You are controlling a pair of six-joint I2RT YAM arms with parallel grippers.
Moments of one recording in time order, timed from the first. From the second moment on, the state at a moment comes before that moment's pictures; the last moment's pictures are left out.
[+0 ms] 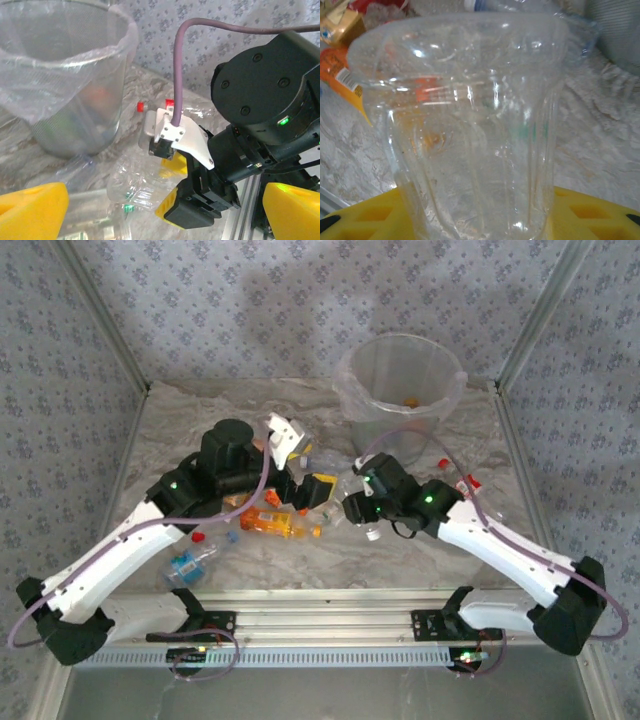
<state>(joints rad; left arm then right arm) -0.84 1.14 1.29 -0.48 0.31 -0.08 0.80 1.16 1.04 -0.77 0.09 0.35</state>
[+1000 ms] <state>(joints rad) -0.81 1.09 1.11 -0.27 0.29 -0.11 0.36 1.35 1.70 -0.88 -0.02 0.29</state>
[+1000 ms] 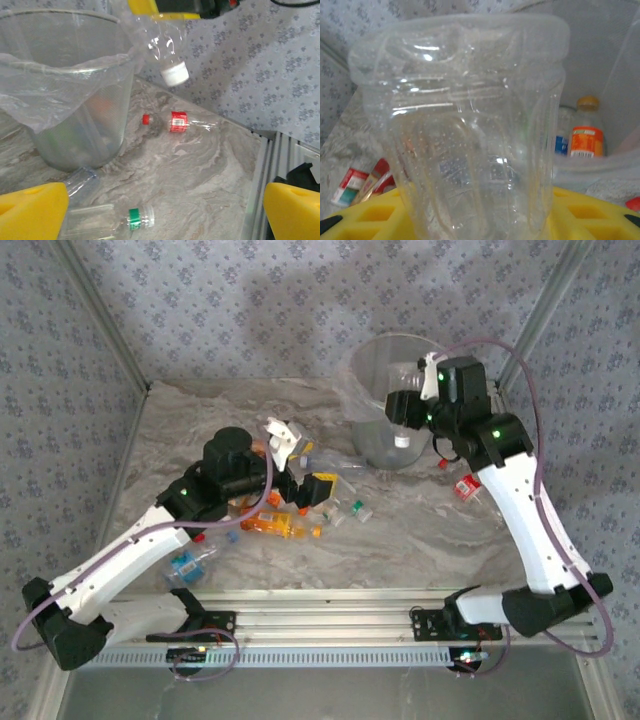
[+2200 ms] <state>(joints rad) -0.81 1.07 1.09 -0.26 0.16 -0.10 0.12 1.84 2.19 -0.89 -0.19 0.39</state>
